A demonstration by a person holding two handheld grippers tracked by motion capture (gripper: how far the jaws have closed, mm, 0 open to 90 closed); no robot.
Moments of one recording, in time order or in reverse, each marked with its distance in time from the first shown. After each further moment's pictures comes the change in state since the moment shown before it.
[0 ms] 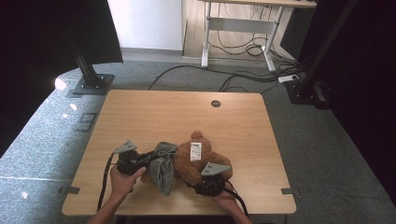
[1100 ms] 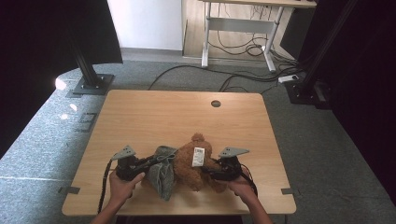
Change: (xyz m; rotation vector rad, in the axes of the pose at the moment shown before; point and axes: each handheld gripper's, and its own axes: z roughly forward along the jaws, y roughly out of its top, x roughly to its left) left arm -0.004 -0.013 -0.006 -0.006 -0.041 -0.014; right arm -0.038 0.035 -0.052 0.038 -0.097 0.116
